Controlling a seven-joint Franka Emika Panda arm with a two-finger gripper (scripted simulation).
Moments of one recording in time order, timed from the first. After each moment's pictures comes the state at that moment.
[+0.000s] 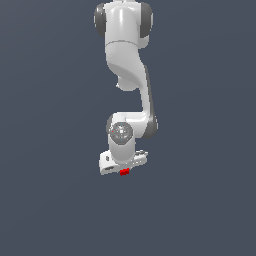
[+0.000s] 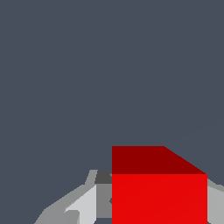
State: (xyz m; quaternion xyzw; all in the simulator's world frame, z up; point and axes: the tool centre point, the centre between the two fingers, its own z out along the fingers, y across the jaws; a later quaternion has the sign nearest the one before) arm 0.078 -0.019 0.020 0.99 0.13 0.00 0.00
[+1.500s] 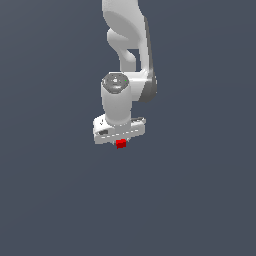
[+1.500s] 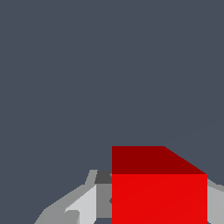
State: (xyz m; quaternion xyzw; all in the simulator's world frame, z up) arm 0.001 -0.032 0.133 0.99 0.13 0.00 0.00
